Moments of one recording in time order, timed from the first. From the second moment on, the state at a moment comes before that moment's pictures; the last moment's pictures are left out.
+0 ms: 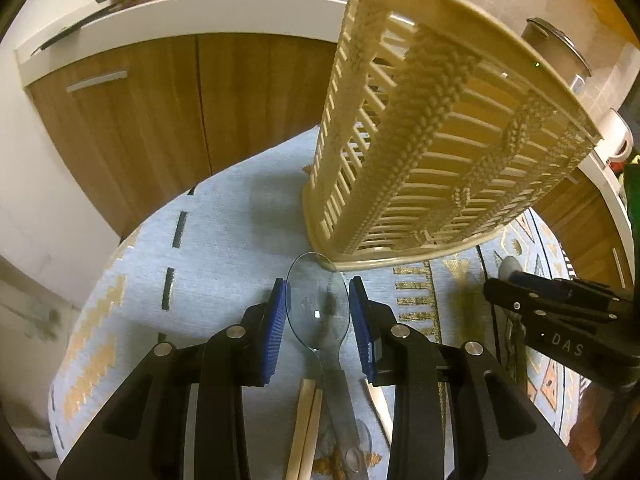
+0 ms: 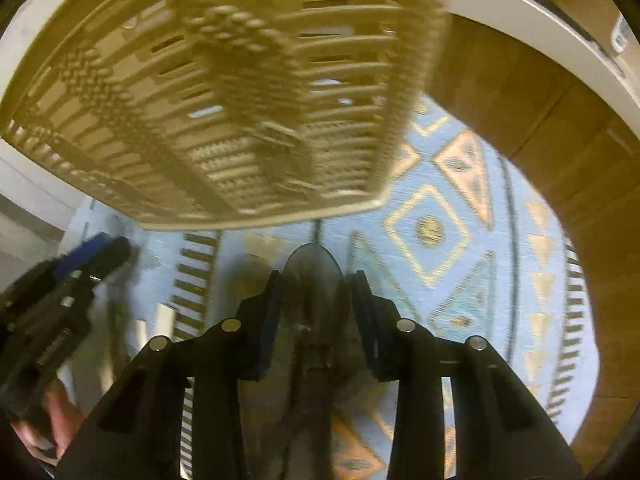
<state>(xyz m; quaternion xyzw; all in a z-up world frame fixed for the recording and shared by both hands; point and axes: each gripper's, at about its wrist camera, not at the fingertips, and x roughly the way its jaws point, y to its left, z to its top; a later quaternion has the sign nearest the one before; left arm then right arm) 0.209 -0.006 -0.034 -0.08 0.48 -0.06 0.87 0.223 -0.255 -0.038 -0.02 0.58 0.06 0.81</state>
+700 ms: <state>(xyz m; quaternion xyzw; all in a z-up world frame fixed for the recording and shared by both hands) 0.160 0.010 0.013 -0.08 0.40 -0.12 0.91 0.135 -0.264 0.048 -0.02 0.48 0.13 0.87</state>
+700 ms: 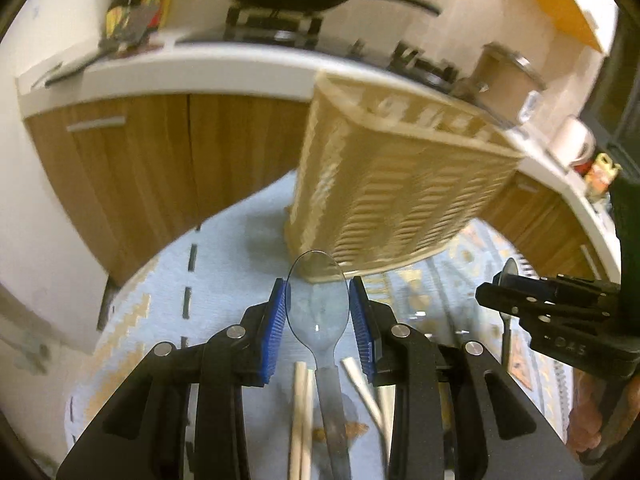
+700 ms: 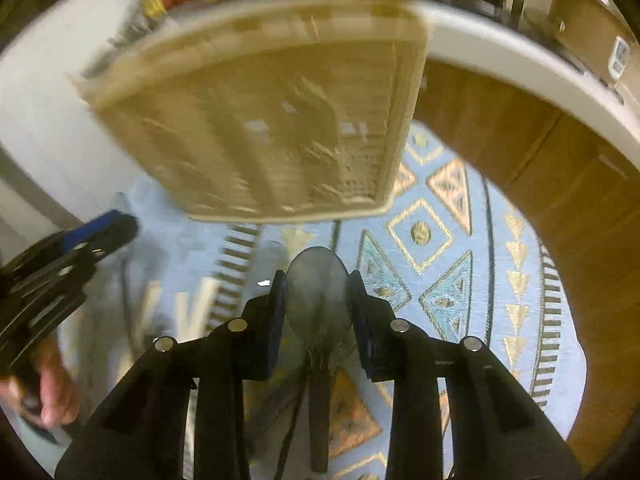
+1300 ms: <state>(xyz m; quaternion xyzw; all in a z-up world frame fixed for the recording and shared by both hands) 0.121 0.003 0.160 -0.09 0.19 -0.19 0.96 0.097 -0.235 0.166 0.03 0.23 0.15 0.96</state>
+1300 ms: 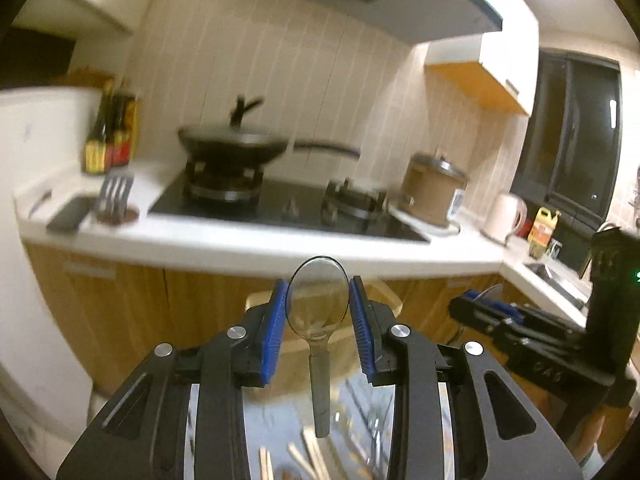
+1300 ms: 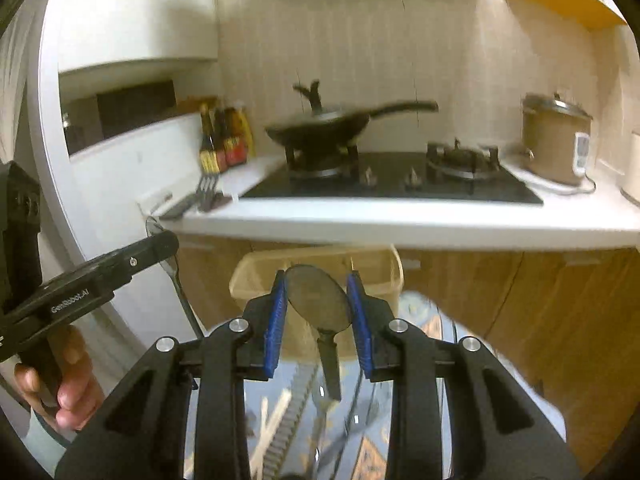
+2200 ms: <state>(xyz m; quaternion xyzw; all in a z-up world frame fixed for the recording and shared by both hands) 0.213 -0.009 0.125 -0.05 0.17 -0.13 0.97 0.227 -0.238 0.128 0.01 0.23 0.07 0.97</state>
